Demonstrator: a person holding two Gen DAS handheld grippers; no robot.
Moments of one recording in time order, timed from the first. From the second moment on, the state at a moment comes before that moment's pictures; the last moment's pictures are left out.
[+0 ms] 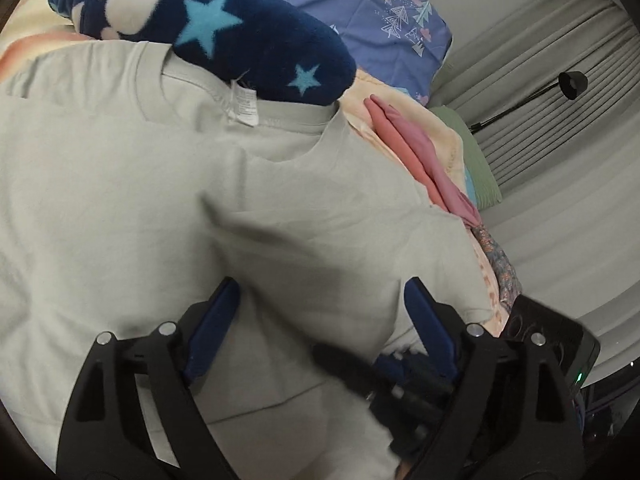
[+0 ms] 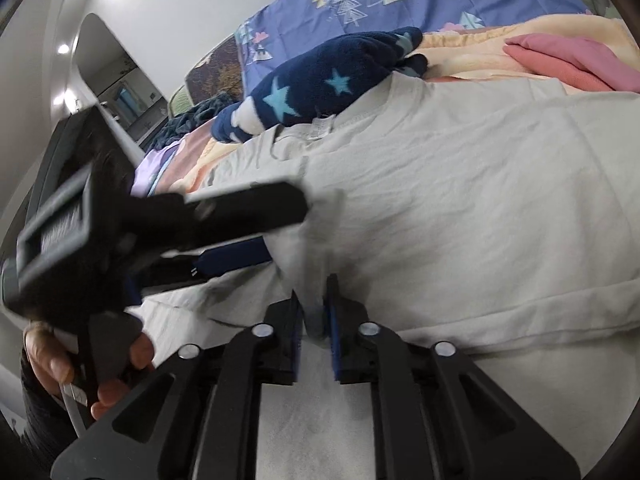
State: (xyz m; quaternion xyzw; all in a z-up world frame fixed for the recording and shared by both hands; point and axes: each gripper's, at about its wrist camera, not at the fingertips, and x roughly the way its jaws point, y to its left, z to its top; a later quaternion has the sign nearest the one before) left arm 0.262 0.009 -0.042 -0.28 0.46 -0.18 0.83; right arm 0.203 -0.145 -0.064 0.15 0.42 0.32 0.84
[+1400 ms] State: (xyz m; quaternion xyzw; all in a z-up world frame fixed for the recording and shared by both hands) left arm 0.204 0.158 0.113 -0.19 0.28 -0.09 0.94; right arm 0.188 -0.231 -0.066 0.18 0.42 0.17 0.87
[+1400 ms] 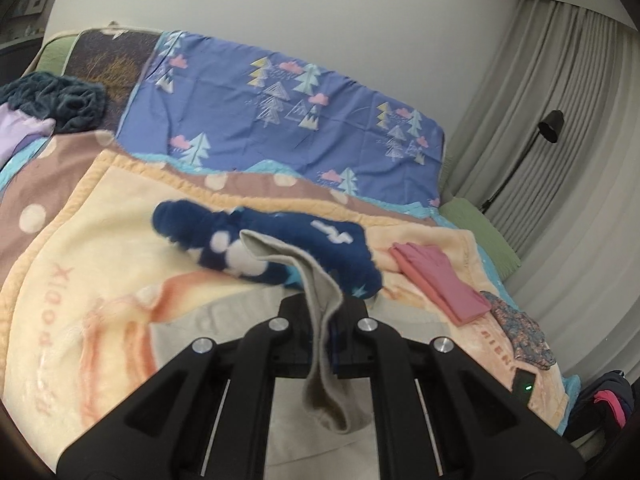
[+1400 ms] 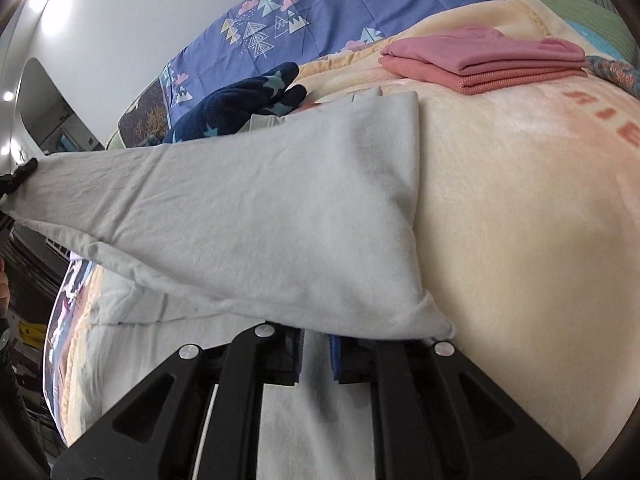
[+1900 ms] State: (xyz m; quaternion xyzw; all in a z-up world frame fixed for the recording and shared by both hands) left arm 0.198 0.218 -0.040 -0.23 0.40 -0.05 0.89; right arm 0.167 -0.252 0.008 0.11 0.39 0.25 0.88
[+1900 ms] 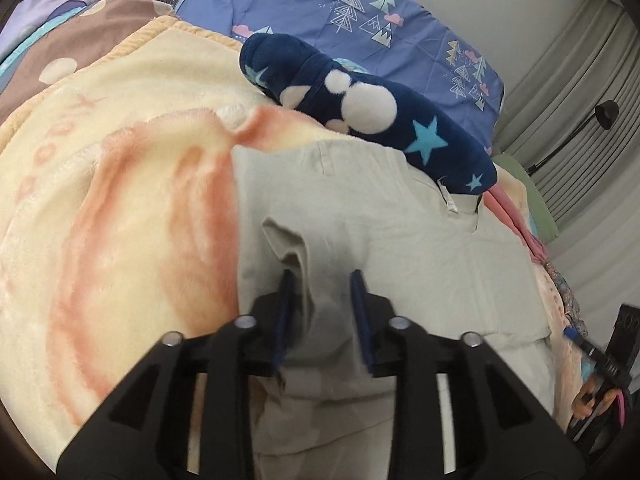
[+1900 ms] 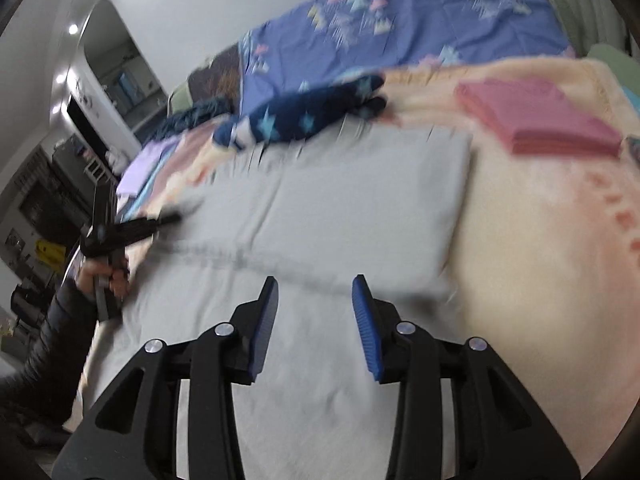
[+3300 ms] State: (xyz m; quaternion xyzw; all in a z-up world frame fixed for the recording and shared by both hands) left arm 0.124 0.198 -0.031 -0.09 0.40 0.00 0.91; right arm 0.190 -0.268 -0.018 0.07 0.40 0.13 0.91
